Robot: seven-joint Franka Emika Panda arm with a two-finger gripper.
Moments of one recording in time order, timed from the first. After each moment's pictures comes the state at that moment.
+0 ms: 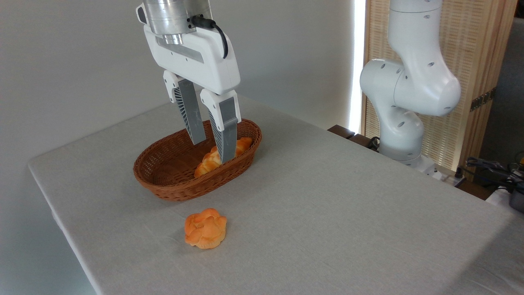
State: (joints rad) arm 0.02 0.01 -0.04 -1.56 -0.01 1.58 0.76
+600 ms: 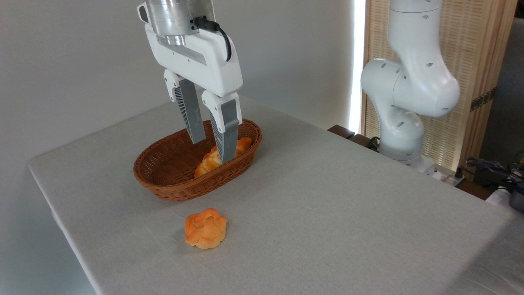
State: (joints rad) arm -0.04 0.01 0.02 -1.56 -0.04 1.58 0.78
